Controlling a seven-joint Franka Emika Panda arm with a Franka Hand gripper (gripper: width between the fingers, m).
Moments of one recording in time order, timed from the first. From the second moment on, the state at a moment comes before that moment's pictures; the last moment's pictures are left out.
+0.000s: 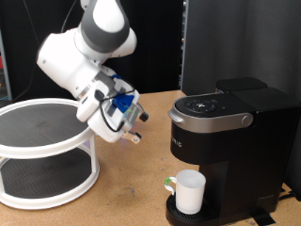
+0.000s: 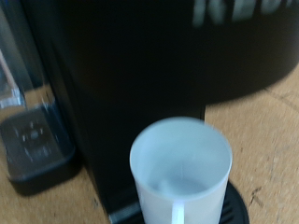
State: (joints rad) arm 0.06 -0.19 -0.29 -2.66 1.17 2.27 -1.37
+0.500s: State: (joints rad) arm 0.04 -0.29 -0.31 -2.66 1.11 2.16 -1.27
